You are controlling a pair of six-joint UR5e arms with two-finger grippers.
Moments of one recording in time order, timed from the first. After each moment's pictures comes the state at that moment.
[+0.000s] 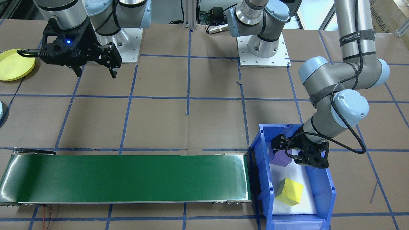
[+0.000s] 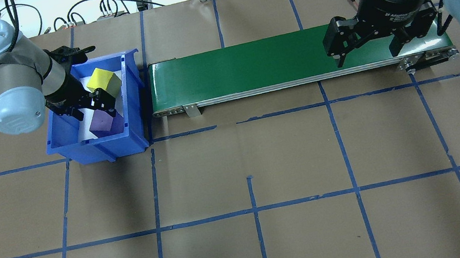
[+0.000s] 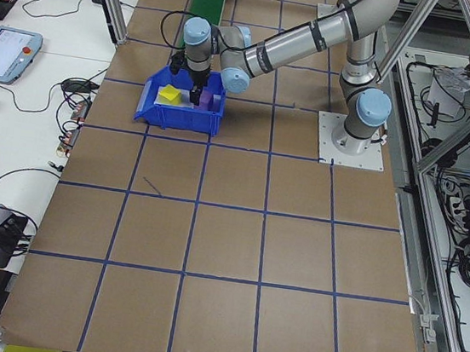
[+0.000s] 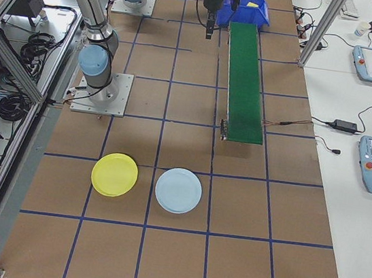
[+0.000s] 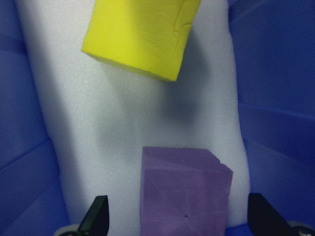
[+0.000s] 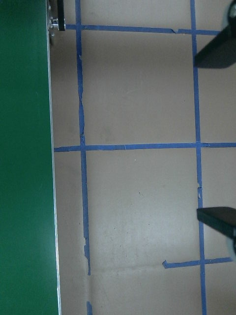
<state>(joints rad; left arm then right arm) -1.37 -1.94 -1.74 -1.06 1.48 0.37 1.57 -1.65 1.67 -1.62 -1.57 0.03</state>
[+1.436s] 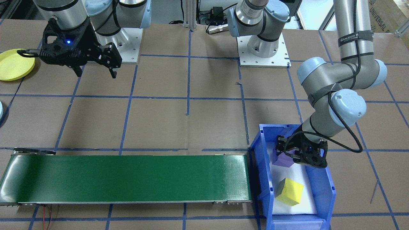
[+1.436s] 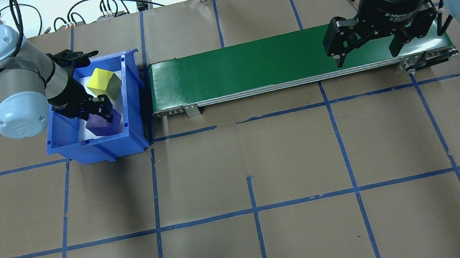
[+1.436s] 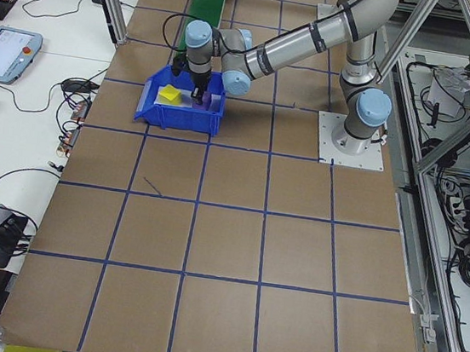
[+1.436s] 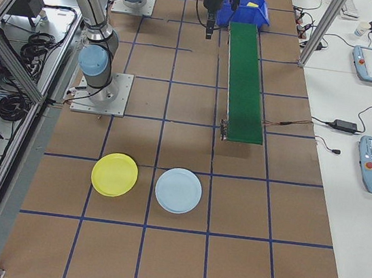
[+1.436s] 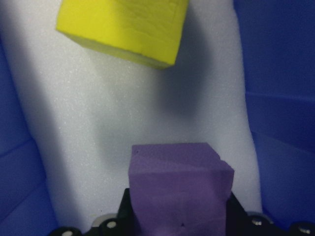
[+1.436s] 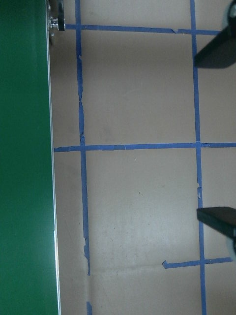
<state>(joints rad) -1.38 -1.92 -1.75 -1.04 1.49 0.39 1.57 -1.65 1.67 -1.62 -1.57 0.03</state>
